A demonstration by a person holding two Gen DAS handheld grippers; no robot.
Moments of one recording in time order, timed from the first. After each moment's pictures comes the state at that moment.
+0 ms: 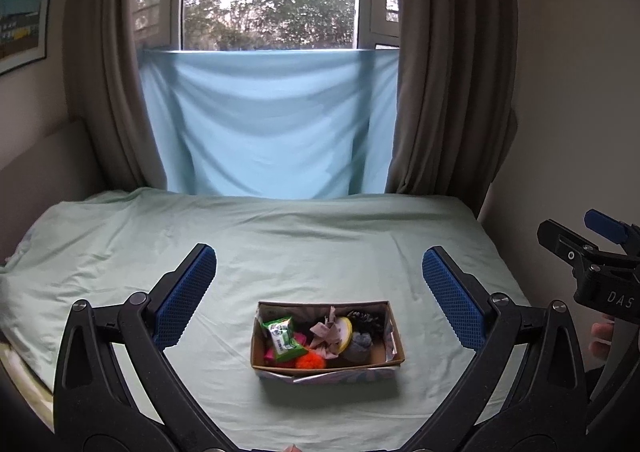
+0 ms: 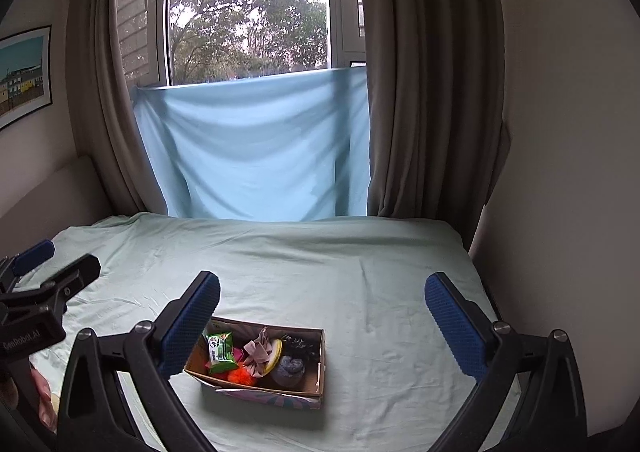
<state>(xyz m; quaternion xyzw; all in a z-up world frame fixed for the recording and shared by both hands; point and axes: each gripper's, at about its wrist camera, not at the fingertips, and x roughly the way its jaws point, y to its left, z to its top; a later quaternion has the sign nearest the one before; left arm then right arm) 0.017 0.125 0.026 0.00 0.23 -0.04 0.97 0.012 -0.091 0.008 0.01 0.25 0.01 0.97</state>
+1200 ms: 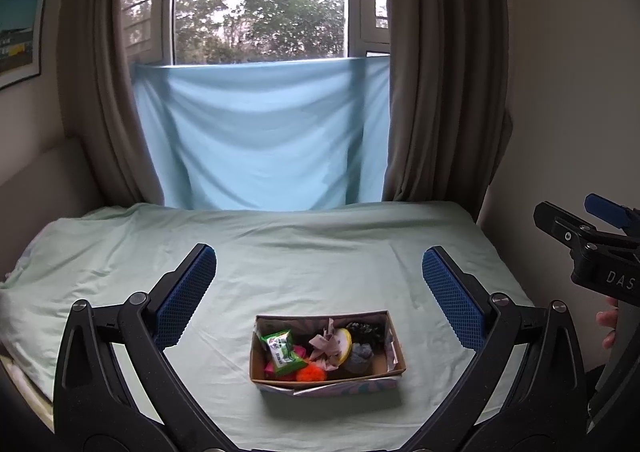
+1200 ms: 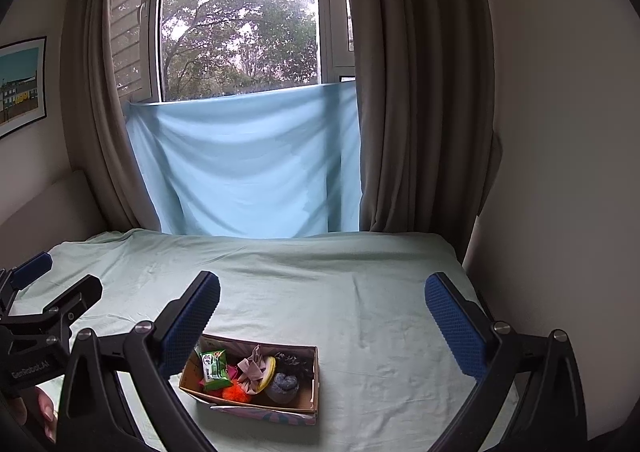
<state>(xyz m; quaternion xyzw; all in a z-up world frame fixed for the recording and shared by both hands) 0.020 0.112 0.028 0.01 0.22 -0.05 0.98 0.017 -0.104 0.015 0.02 0.22 0.00 0.98</state>
